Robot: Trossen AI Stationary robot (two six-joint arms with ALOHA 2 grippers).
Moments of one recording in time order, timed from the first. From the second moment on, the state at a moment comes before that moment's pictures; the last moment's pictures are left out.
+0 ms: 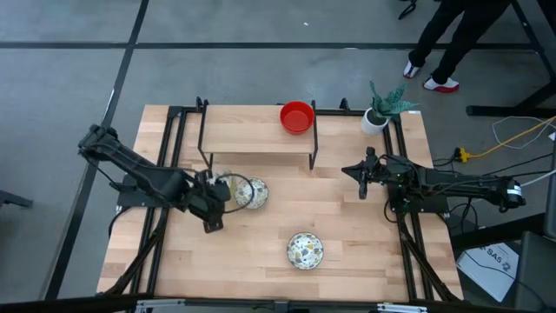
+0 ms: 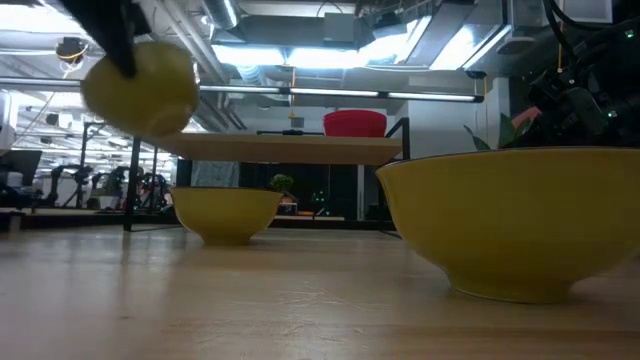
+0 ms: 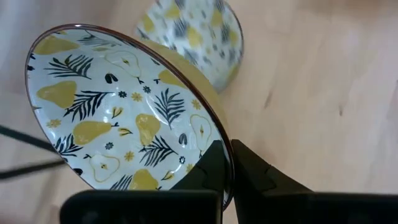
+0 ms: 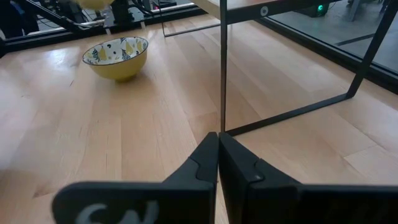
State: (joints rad) left arm -0.47 1.31 1.12 -1.10 -0.34 -0.74; right arm -0.18 0.33 0.01 0.03 0.09 0.12
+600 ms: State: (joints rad) left arm -0.19 1.17 1.18 -1.10 -0.54 -0.26; right arm -0.18 0.33 0.01 0.03 0.09 0.12
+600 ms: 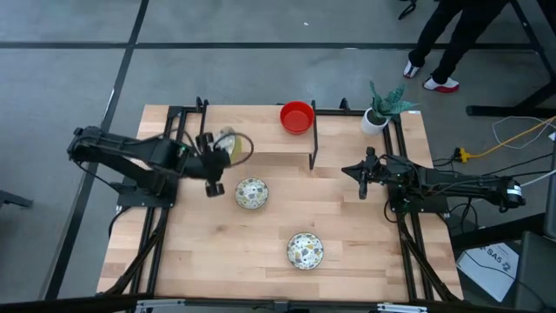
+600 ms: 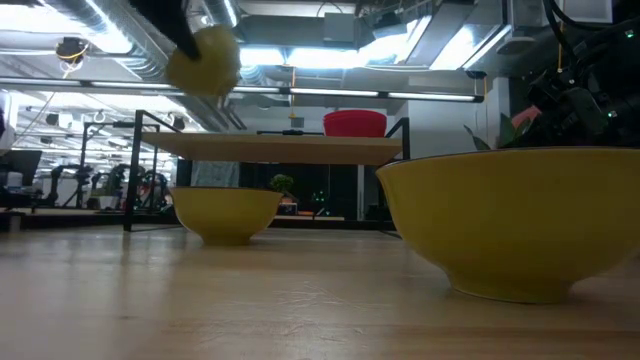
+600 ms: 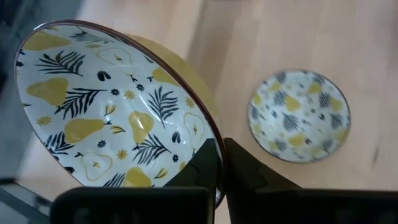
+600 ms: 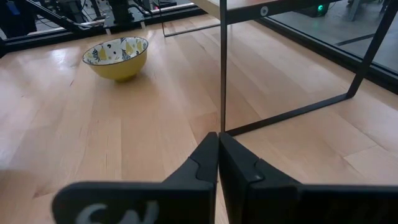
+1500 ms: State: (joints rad) left arm 0.12 1.21 1.33 -1.15 -0.41 0.10; right arm -0.18 0.33 0.01 0.03 0.09 0.12
